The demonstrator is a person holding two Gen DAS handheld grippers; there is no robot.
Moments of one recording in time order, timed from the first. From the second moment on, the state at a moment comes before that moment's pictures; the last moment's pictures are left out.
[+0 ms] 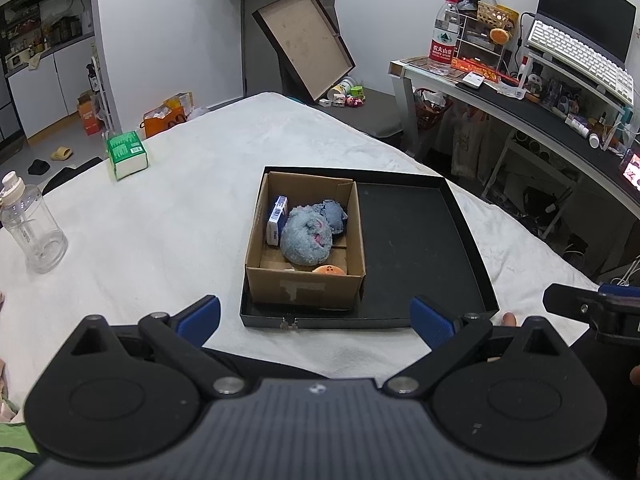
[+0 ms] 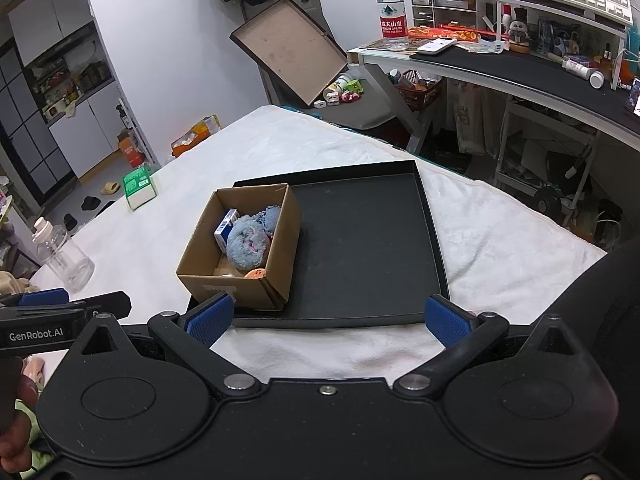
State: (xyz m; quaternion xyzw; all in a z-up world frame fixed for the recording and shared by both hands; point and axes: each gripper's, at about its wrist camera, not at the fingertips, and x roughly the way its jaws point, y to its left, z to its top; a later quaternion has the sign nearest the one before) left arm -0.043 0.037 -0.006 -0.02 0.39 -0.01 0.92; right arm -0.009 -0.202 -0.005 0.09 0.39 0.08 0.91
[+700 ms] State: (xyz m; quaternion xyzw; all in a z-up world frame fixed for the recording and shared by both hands) left arm -0.044 0.036 -0.007 -0.02 0.39 -0.01 0.92; right arm -0.013 -0.193 -0.005 0.09 0.39 0.09 0.91
